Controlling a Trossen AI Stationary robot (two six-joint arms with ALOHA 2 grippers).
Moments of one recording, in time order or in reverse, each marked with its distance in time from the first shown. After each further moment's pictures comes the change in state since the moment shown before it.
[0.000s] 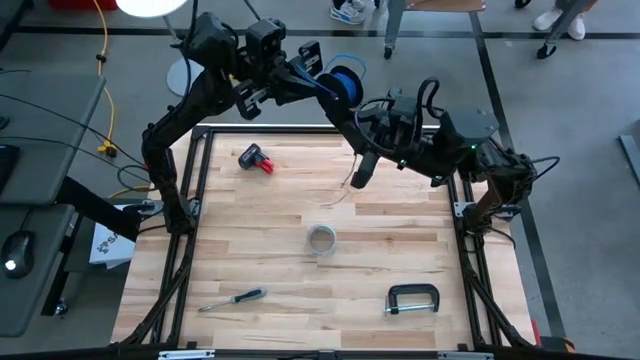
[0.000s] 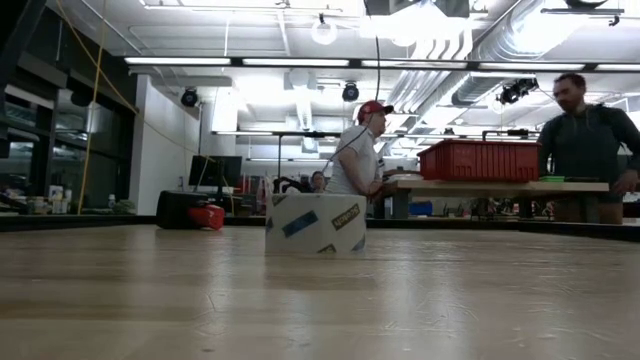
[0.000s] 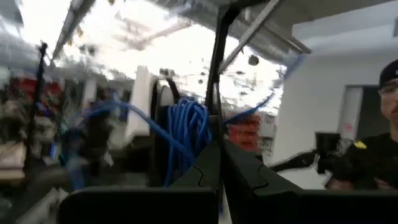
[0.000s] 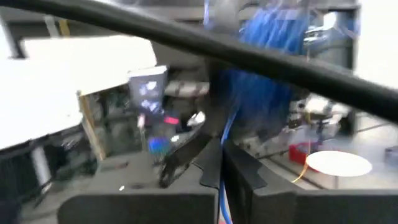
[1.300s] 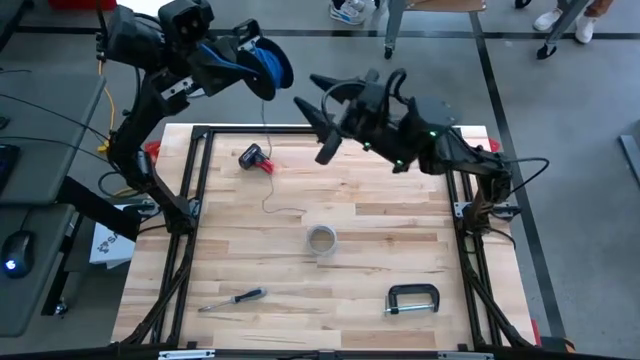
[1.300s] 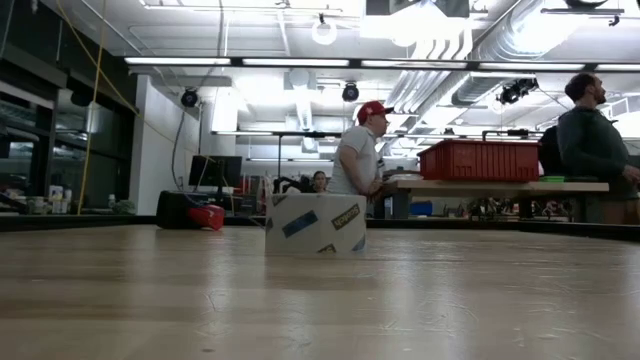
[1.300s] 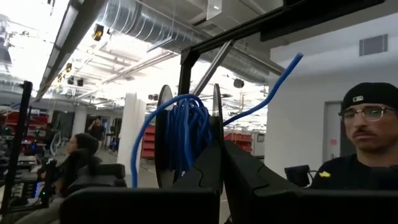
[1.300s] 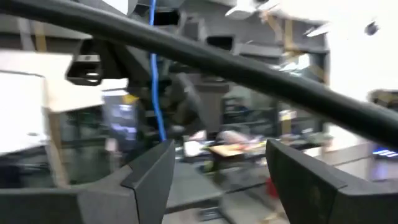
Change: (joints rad) left arm -0.006 -0.163 0.003 0.023 -0.029 -0.100; right arm -0.140 0.110 0.000 0.255 -0.066 -0.143
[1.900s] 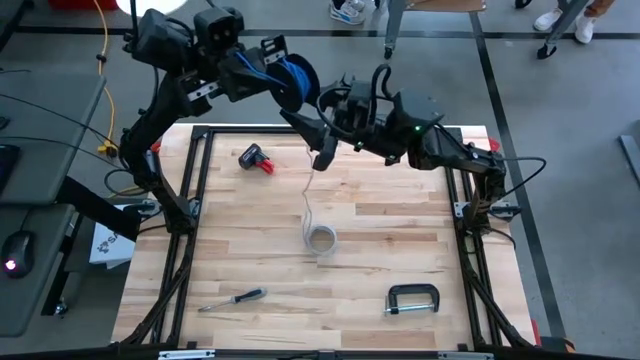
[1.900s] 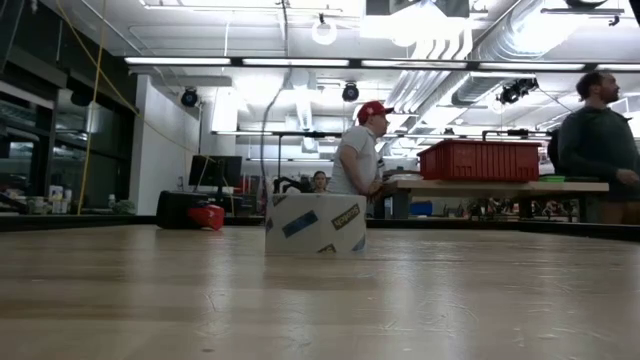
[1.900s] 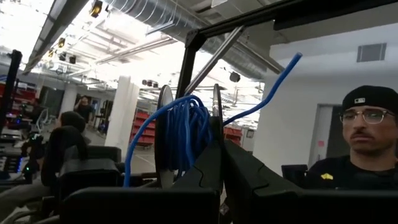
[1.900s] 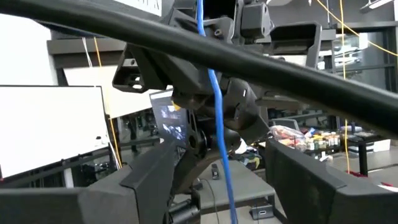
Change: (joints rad) left arm -0.022 0.052 0.000 -0.005 0.016 -0.048; right arm -0.044 0.024 0.000 0.002 -0.228 0.172
